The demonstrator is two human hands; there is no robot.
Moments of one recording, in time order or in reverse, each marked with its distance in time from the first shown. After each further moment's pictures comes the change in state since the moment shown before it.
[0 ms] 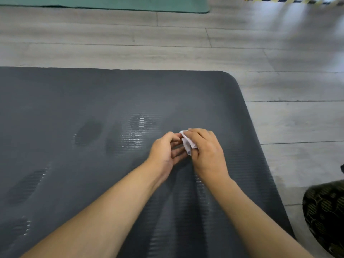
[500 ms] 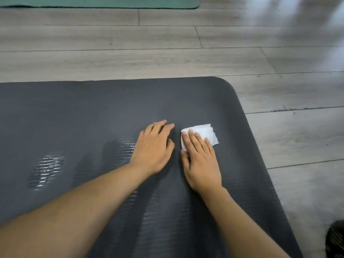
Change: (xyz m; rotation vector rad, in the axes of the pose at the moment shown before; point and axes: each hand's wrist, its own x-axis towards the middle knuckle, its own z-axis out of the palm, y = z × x) left_hand 0.156 0.027 0.002 1.709 0.026 0.806; right_hand 0.053 0.109 0.067 -0.289 -0.231 0.113
